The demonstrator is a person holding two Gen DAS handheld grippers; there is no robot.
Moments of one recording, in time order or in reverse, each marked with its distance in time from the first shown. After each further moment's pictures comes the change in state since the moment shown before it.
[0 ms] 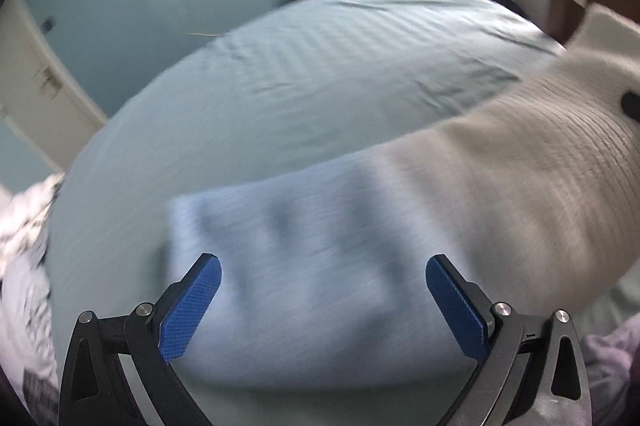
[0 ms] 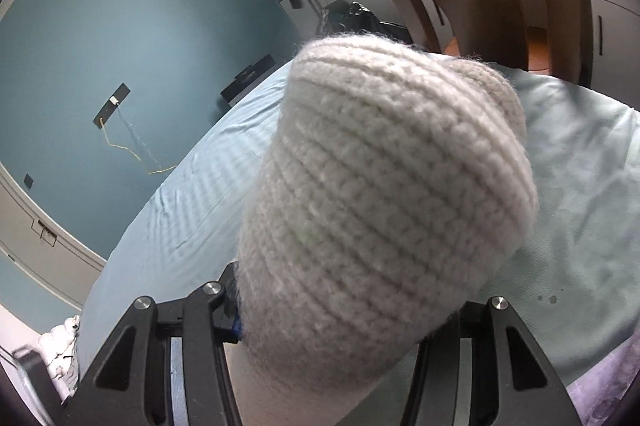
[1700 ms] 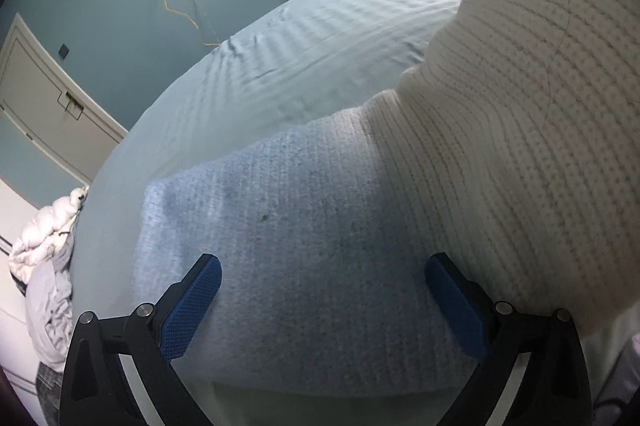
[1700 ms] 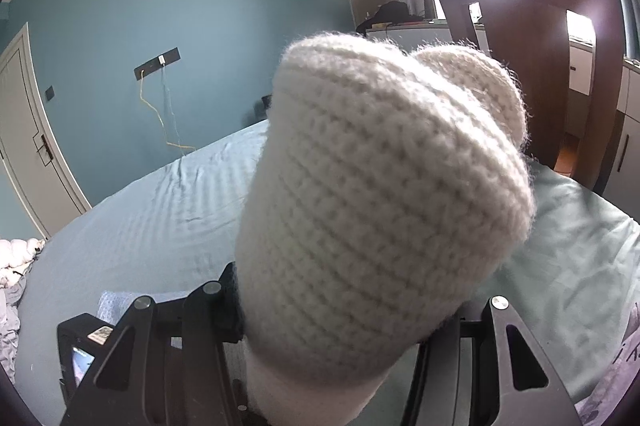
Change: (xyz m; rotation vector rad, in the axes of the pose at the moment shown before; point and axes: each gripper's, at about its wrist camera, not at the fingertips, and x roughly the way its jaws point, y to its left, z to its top) left arm 0.015 -0.056 -0.038 0.050 -0.033 0.177; right arm -0.041 0.007 -0.009 -0.341 -0.157 0.005
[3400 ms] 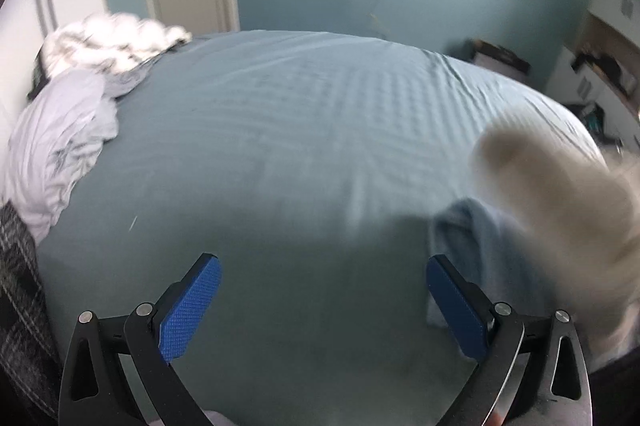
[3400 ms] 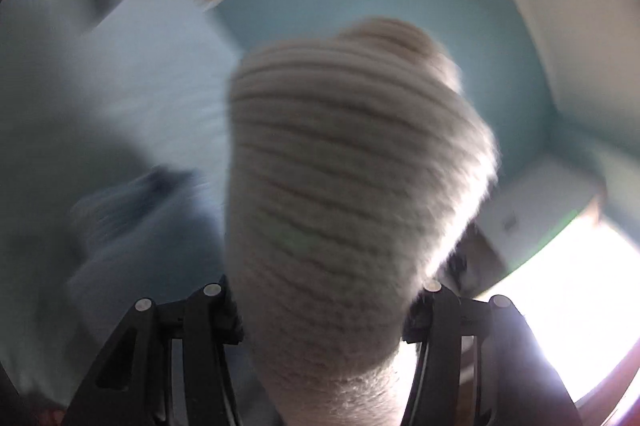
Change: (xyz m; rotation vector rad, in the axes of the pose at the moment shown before) left arm -0.005 0.379 -0.127 -0.732 0.020 -0.064; right arm -0.024 0.317 -0.195 -1.482 -0.260 -0.163
